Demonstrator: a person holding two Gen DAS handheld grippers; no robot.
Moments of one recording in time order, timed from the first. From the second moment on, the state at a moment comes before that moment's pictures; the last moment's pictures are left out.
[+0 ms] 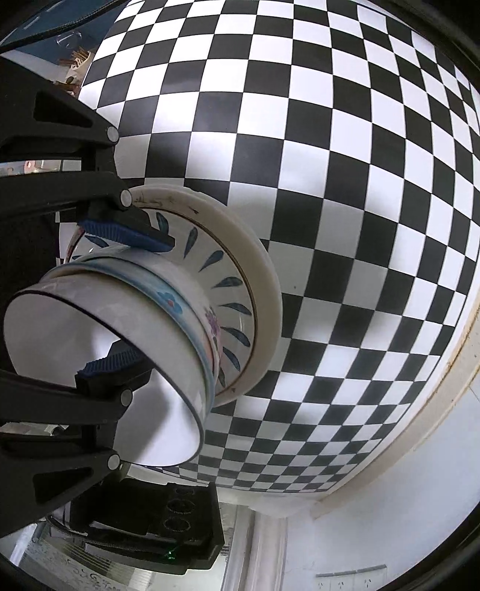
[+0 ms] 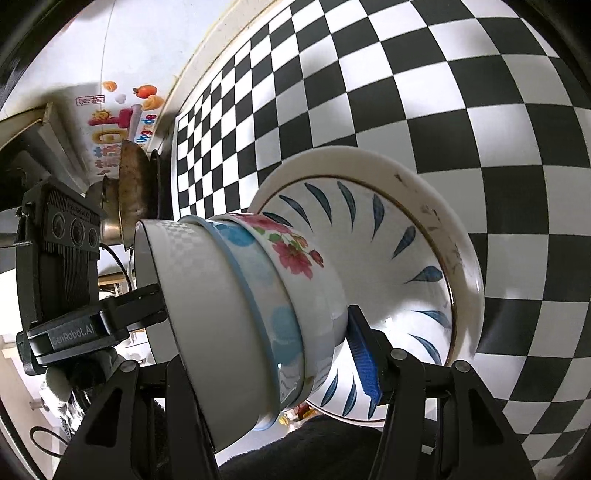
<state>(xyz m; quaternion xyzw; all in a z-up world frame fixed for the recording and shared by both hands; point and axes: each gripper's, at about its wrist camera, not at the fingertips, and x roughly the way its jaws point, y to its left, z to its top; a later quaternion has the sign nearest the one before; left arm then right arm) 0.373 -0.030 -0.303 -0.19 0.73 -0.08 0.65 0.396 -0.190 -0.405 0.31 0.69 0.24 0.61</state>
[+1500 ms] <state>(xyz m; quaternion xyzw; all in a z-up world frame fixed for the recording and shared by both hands) 0.356 -0.038 -0.270 -0.13 0.70 -0.07 0.70 0.380 -0.206 -0.371 0.22 0.68 0.20 0.67</state>
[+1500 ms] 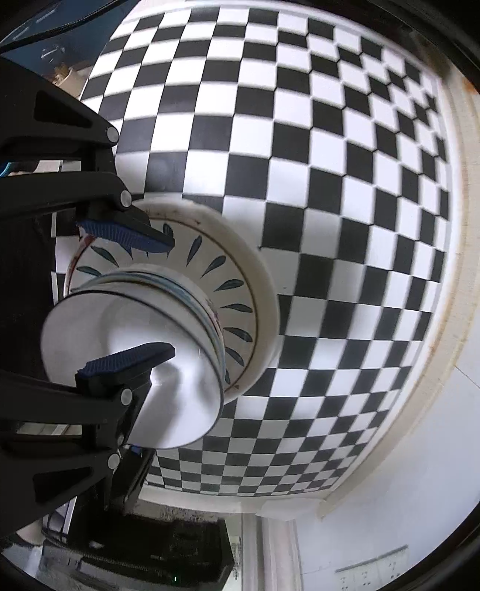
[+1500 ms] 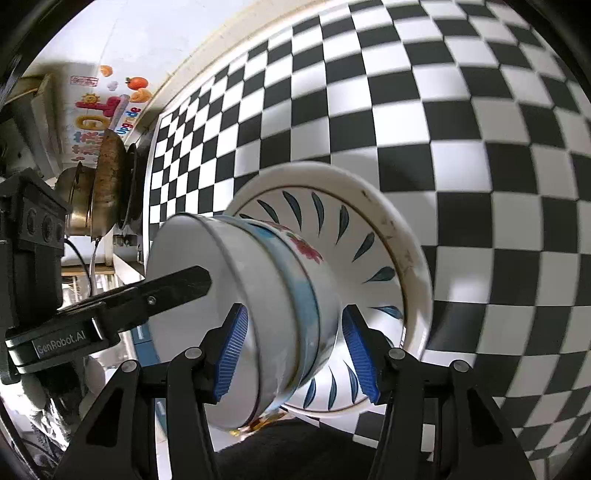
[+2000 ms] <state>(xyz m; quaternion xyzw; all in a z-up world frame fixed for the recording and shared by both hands) 0.315 -0.031 -0.215 -0.05 0.62 -0.02 0.78 0.340 -0.208 -0.282 0.11 0.62 0.13 0.76</state>
